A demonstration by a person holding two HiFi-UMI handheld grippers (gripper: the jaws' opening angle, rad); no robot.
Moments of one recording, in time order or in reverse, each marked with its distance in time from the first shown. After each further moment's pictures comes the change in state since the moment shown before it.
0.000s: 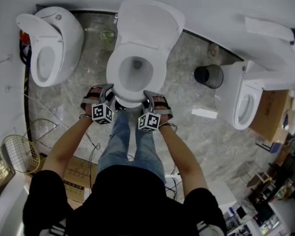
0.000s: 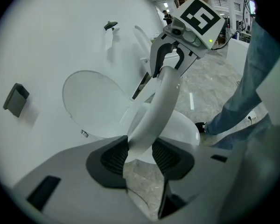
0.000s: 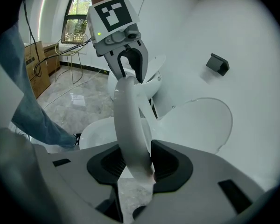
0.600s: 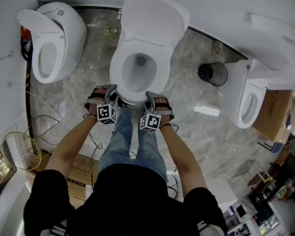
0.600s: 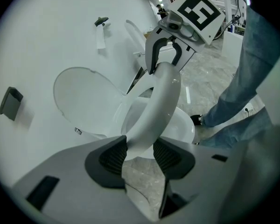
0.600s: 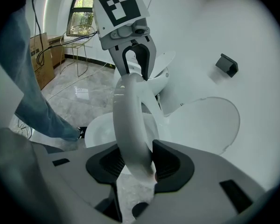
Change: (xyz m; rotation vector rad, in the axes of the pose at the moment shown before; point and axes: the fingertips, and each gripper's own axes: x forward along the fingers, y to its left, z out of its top) left arm 0.013 -0.034 -0.018 0.057 0.053 -0.026; right arm 0.013 0.041 -0.016 -0.076 0.055 0.024
